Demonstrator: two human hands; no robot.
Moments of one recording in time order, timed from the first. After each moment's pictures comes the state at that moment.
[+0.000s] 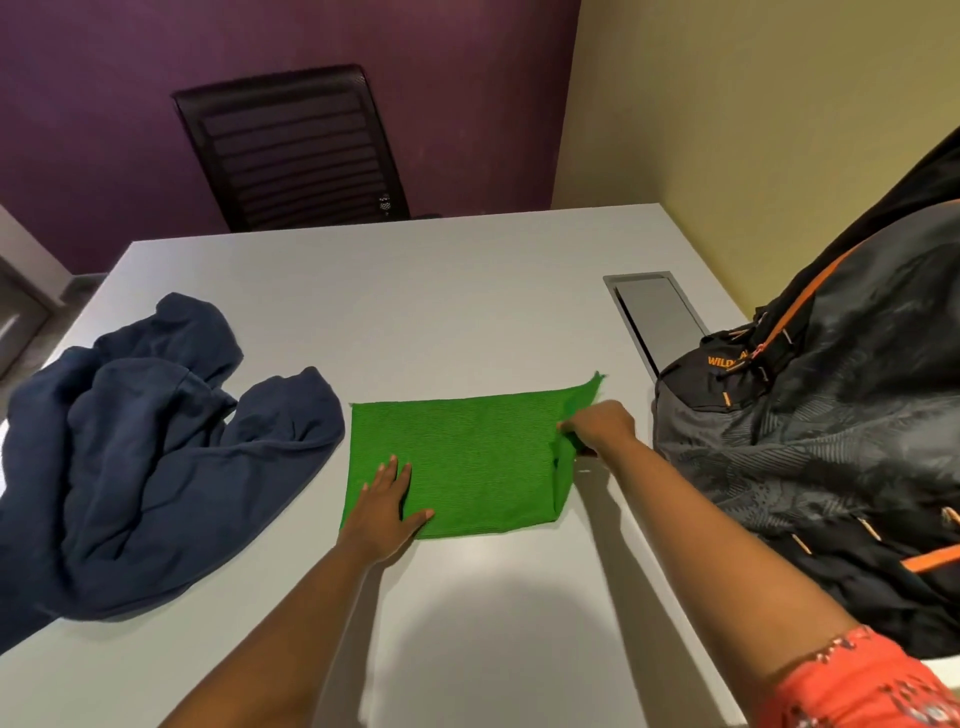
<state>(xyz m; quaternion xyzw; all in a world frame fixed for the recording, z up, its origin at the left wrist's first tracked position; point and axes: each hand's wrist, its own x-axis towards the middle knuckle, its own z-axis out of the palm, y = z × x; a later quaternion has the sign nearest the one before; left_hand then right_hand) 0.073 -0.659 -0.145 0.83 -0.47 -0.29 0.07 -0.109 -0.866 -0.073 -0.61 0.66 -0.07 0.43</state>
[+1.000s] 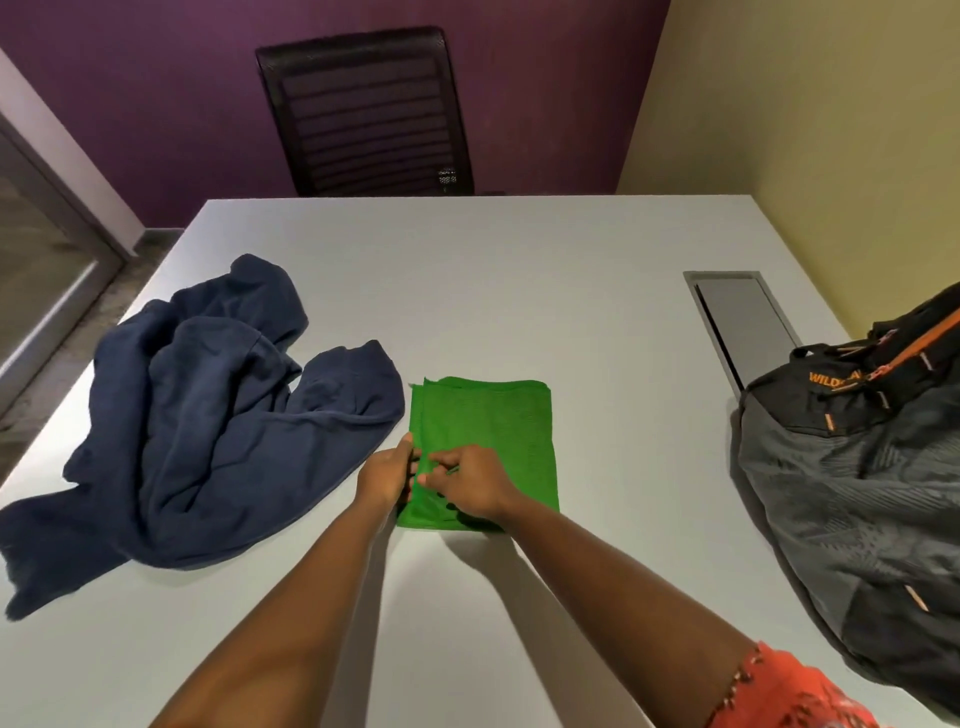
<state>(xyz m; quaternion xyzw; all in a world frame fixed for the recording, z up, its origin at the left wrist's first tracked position) 0.121 -0.652 -0.138 0.79 -0.01 -0.37 0.49 0.017 -0.726 -0.101 -0.82 0.32 0.02 0.48</state>
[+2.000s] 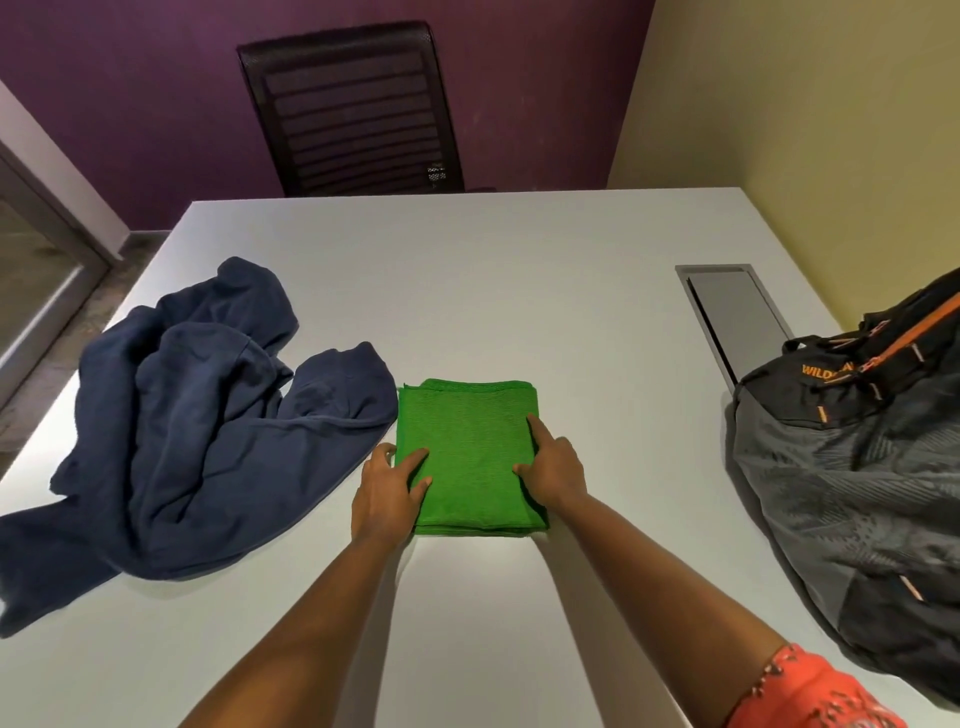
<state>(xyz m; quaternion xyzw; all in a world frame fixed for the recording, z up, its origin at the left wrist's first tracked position) 0.108 -0.634 -0.153 0.91 -0.35 -0.16 0.17 -0.031 -0.782 -0.128 -0.78 0.50 0.04 0.38</state>
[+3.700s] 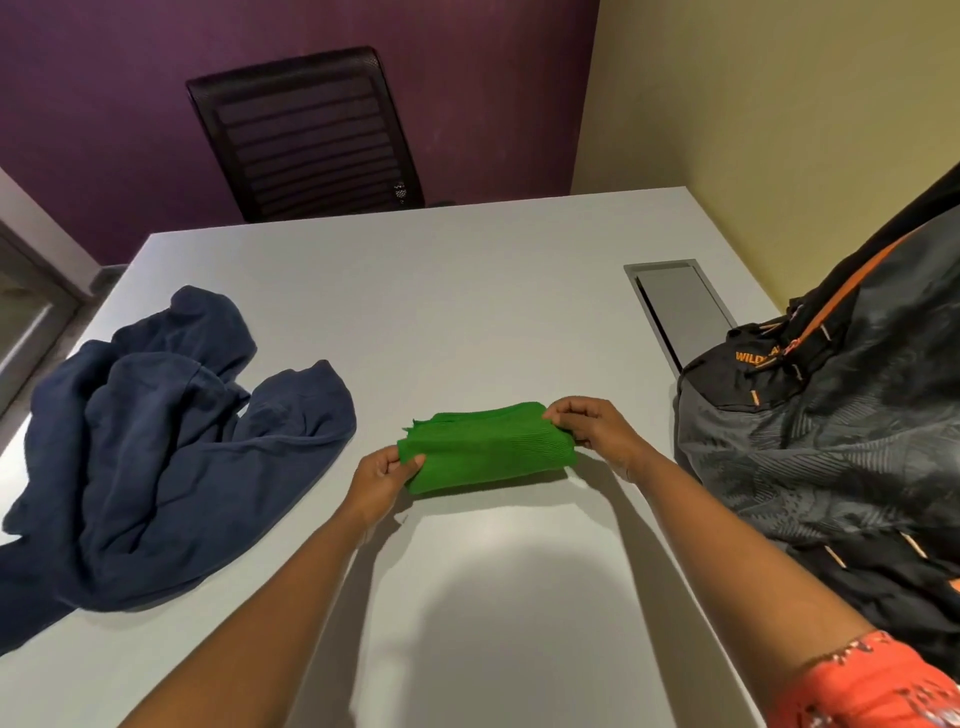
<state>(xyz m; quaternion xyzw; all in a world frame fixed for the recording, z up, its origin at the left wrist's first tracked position) 0.080 -0.673 -0.117 0.71 -0.20 -0.42 0.53 -0.116 -0.865 -0.087 -0.63 0.37 -0.12 0.67</state>
